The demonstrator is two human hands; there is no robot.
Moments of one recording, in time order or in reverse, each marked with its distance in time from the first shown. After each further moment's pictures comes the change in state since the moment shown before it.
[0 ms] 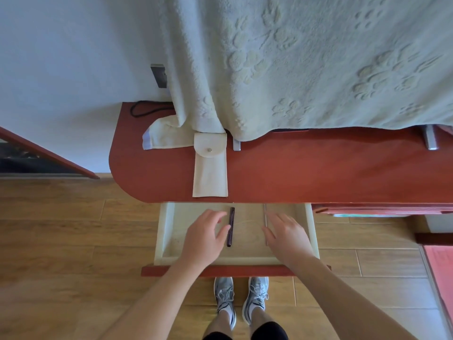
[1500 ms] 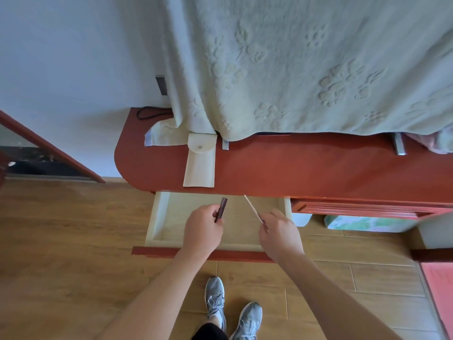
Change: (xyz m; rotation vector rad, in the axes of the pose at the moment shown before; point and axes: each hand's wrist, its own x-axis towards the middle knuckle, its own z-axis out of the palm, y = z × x) left_hand -0.019 0.084 -0.001 -0.001 0.083 -0.281; right_hand -0.041 0.003 -0.039 0.081 0.057 0.074
